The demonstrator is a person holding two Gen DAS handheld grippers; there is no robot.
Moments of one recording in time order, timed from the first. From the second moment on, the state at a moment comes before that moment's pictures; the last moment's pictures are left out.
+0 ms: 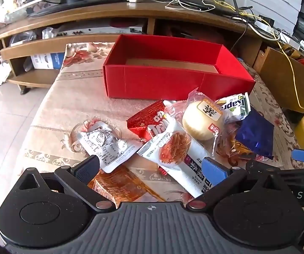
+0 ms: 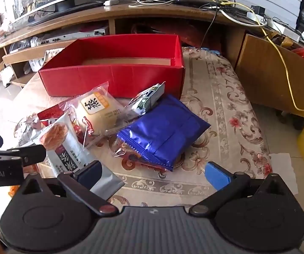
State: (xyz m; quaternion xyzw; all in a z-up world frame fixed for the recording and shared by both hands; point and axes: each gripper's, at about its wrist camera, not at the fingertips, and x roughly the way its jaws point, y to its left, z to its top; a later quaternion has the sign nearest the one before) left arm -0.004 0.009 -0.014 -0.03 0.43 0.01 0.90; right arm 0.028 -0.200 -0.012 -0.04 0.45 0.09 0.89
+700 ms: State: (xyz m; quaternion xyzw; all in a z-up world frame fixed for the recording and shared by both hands) left arm -0.005 0.017 -0.015 -0.03 0.45 0.02 0.89; right arm 0.028 -0.189 -0.020 -0.05 0.46 0.11 0.88
